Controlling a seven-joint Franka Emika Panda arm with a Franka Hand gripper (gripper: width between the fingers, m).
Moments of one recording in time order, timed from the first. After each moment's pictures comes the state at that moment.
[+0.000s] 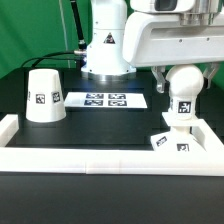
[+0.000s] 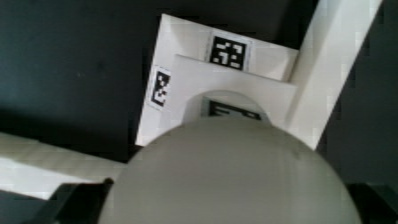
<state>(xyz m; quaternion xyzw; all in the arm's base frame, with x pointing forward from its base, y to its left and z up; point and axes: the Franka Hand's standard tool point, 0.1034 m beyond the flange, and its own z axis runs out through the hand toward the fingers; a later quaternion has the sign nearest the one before) 0.594 0.099 0.111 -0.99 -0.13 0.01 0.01</state>
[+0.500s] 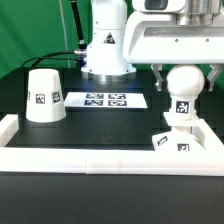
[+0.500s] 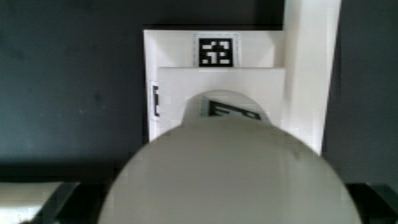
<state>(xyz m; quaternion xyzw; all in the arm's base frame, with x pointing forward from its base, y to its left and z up) 0.594 0.100 0.111 -1.00 0.02 0.01 0.01</state>
